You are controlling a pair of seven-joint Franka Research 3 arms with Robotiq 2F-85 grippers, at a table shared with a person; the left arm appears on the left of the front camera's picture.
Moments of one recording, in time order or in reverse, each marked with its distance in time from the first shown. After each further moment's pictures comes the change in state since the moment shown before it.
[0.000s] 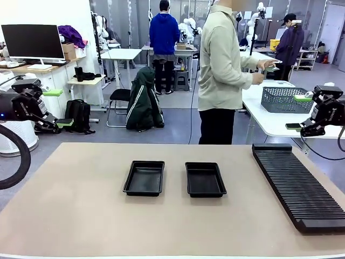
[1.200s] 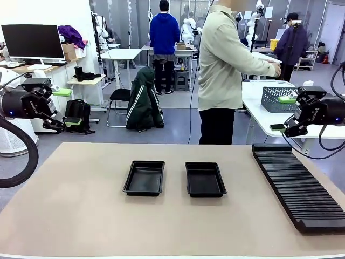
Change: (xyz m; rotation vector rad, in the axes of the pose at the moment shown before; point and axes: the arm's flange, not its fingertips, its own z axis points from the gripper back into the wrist) left arm 0.008 -0.002 -0.025 0.027 0.034 -0.038; right arm -0.002 0.006 -0.054 0.032 0.149 0.057
